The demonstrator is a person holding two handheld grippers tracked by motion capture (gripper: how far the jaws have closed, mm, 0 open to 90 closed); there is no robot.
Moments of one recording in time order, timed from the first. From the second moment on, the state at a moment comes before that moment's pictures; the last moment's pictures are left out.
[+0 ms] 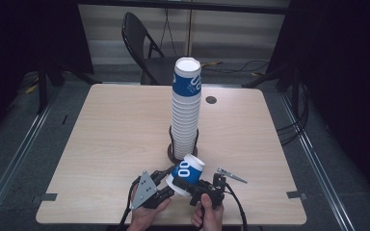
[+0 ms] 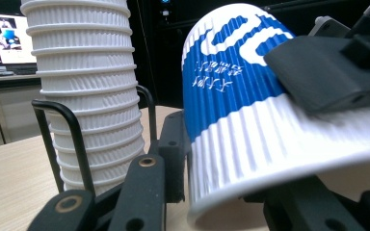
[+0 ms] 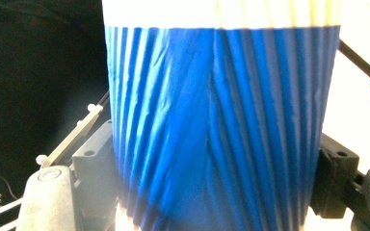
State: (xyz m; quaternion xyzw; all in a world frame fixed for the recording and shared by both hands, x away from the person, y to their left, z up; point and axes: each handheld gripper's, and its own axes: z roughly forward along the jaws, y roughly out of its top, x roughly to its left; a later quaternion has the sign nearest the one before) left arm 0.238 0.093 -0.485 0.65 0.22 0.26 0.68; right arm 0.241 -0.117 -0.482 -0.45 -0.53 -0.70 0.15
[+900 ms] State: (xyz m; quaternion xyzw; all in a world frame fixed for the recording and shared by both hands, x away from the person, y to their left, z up) left arm 0.239 0.107 -0.482 0.68 0.24 0.19 0.66; right arm 0.260 -0.133 -0.465 -0.45 -0.54 -0.71 0.07
